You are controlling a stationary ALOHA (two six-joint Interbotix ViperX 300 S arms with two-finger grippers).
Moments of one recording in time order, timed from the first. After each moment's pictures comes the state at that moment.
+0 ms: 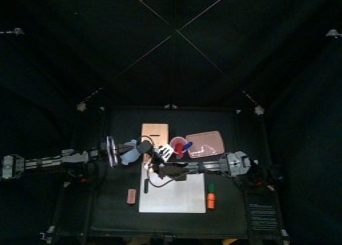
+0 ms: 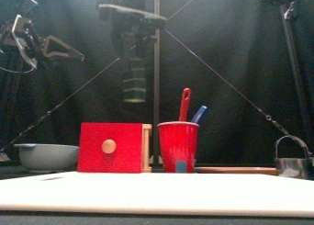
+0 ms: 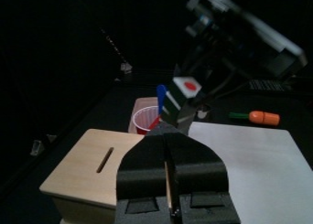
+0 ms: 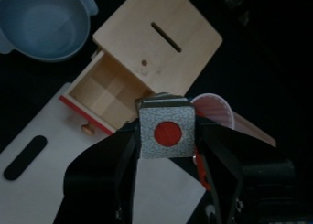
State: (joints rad) left arm 0.25 -0.92 1.29 0.05 -0.38 0.01; right arm 0.13 0.53 -0.72 -0.72 1.61 0.80
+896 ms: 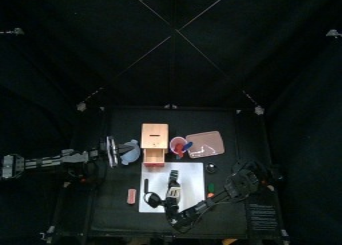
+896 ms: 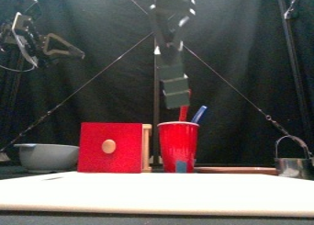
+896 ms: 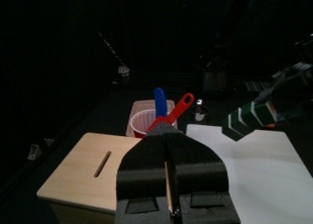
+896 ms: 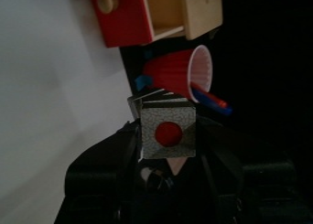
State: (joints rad) left arm 0.23 -0.92 1.28 0.05 -0.38 0.00; right arm 0.50 0.52 -0.30 -0.92 1.72 0.67
